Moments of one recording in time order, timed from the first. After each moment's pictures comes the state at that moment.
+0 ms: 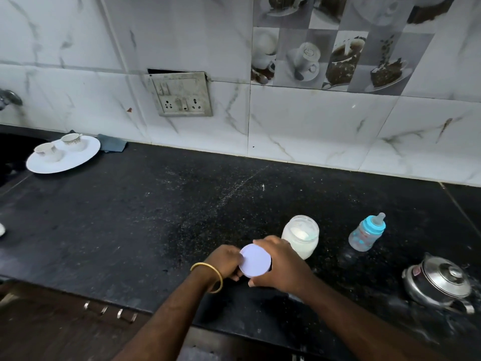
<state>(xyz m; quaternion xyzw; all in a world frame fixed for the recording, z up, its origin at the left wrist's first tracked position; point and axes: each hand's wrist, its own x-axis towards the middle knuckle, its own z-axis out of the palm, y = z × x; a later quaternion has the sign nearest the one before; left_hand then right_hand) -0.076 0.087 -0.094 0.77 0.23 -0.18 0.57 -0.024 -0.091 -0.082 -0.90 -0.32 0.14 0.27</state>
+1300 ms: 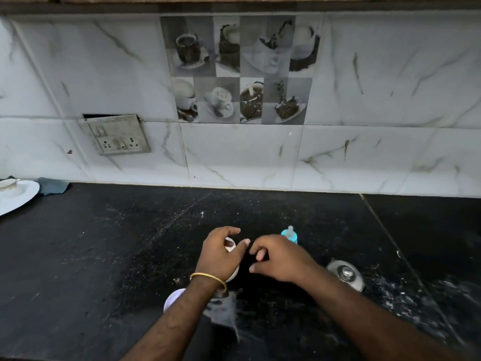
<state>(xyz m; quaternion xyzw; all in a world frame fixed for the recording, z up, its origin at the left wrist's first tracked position) -0.012 -0.092 -0.019 0.85 0.11 0.19 0.47 0.031 -0.257 0.013 -0.92 -0.26 0.14 0.24</state>
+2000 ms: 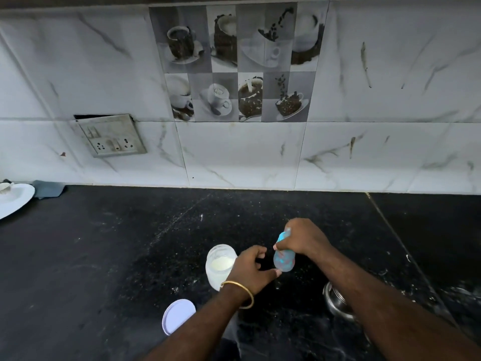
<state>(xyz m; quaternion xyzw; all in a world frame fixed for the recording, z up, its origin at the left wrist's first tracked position) 0.024 -0.135 -0.059 0.85 0.09 -0.02 0.51 0.128 -0.279 -0.007 -0.97 -0.10 0.12 0.18</state>
